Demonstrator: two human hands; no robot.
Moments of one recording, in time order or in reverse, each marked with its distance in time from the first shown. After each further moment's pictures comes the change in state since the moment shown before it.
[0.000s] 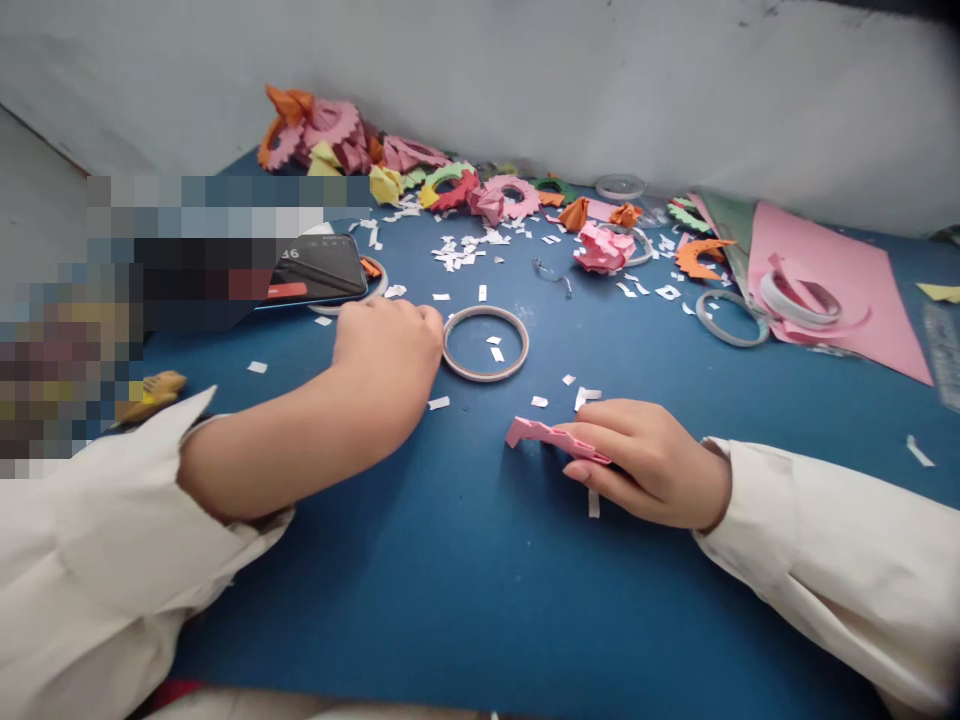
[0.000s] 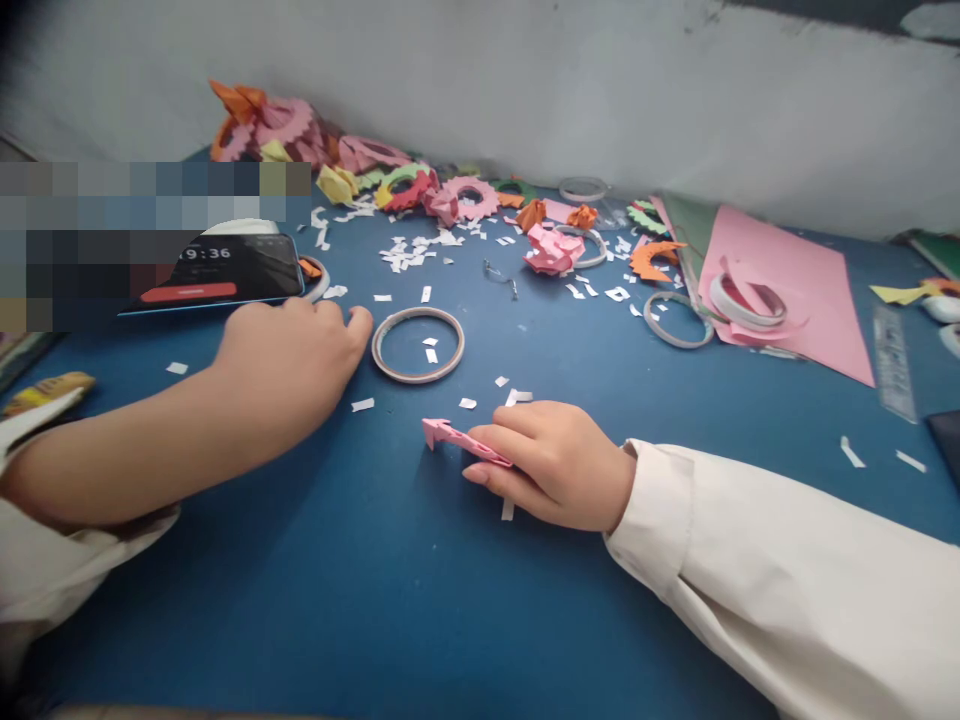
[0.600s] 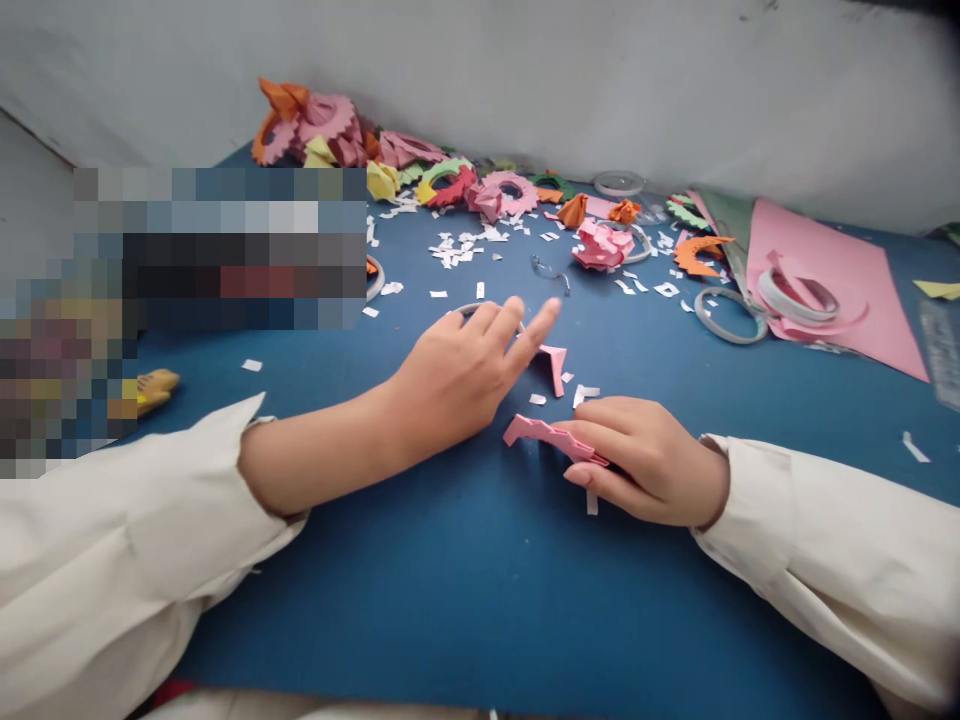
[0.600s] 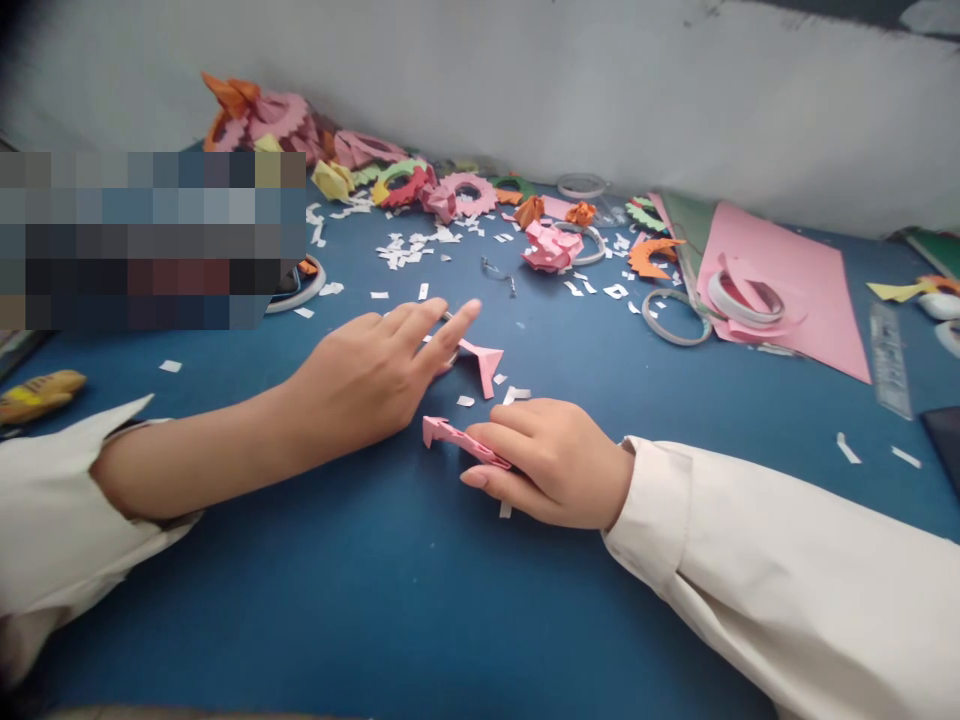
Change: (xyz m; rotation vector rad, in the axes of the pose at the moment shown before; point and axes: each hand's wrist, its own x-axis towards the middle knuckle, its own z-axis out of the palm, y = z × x) left_hand 0.007 0.027 0.031 -0.154 0.764 0.455; right_hand -0.001 0.000 0.000 -0.024 0.034 -0.015
